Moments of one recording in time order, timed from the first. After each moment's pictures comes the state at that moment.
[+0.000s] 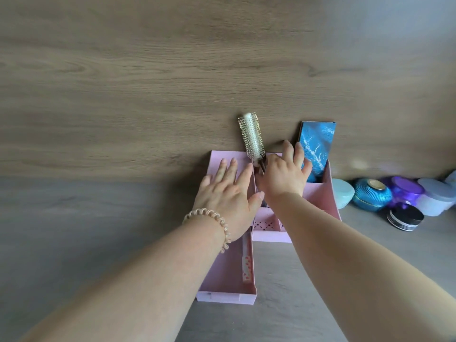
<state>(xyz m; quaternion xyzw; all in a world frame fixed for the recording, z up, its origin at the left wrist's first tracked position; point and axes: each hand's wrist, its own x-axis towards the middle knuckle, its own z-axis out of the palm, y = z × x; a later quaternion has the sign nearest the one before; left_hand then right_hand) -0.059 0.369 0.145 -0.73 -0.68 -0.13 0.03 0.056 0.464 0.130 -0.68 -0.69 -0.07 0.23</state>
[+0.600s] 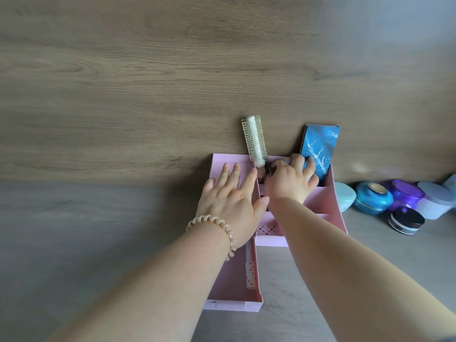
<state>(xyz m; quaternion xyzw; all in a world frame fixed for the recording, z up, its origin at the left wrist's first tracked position) -0.061 0.370 0.143 -0.73 -0.67 -0.13 0.03 0.049 0.474 0.117 -0.74 -0.60 -0.02 0.29</state>
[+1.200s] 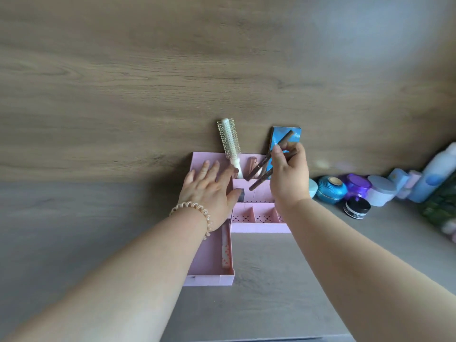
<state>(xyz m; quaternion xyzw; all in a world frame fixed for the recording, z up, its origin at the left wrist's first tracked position) -0.061 0.366 0.150 -0.74 -0.66 -0.12 0.01 0.086 0.384 0.190 -0.49 -0.50 0.32 0.64</state>
